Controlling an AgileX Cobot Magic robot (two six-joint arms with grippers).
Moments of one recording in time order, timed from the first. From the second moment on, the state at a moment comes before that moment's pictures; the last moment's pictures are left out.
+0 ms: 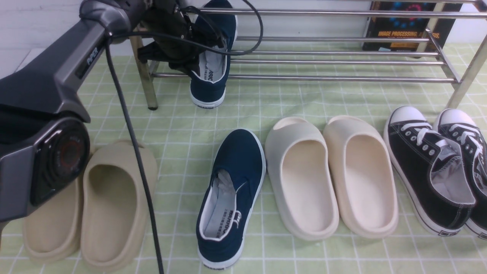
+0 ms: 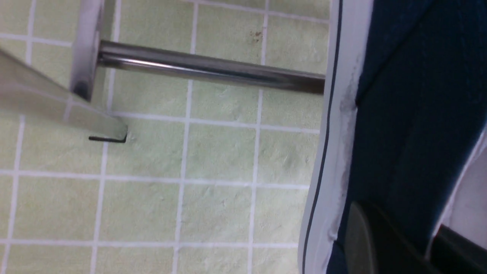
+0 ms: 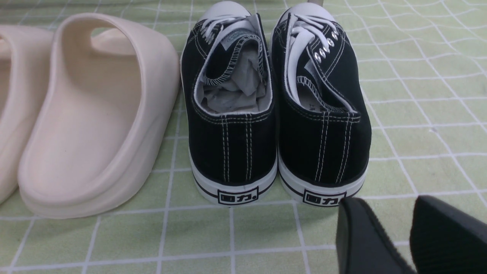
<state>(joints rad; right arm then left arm) -0.06 -0.01 0.02 -0.07 0.38 0.12 -0.25 2.32 -2.33 -0.07 1.09 -0.35</state>
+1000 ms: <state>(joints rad) -0.06 -0.01 0.02 -0.07 0.38 0.12 -0.28 2.16 -2.40 0.00 1.25 -0.30</state>
